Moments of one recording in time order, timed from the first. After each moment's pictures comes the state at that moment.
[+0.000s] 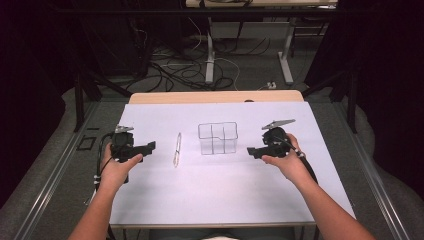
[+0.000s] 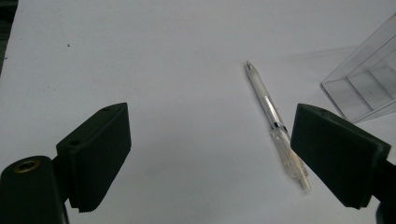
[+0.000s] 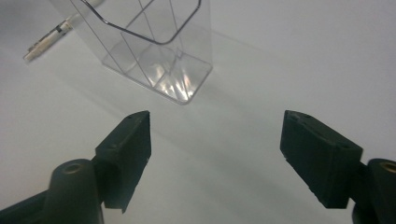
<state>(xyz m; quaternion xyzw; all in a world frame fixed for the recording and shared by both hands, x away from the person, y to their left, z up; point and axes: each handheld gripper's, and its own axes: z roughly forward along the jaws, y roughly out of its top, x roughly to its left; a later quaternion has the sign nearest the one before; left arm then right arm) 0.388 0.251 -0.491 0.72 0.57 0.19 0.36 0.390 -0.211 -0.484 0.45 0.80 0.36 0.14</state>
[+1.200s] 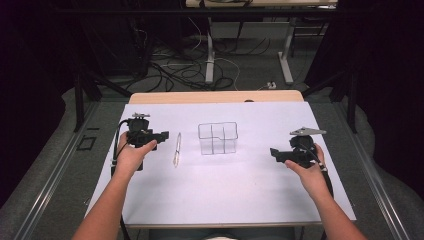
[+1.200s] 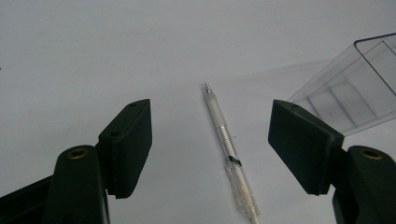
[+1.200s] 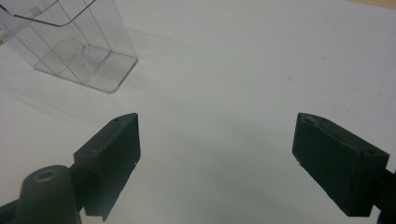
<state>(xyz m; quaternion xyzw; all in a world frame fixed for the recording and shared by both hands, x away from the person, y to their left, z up) 0.426 0.208 -0.473 0.73 0.56 0.13 0.35 0.370 -0.275 -0.498 0.51 0.75 0.38 0.21</state>
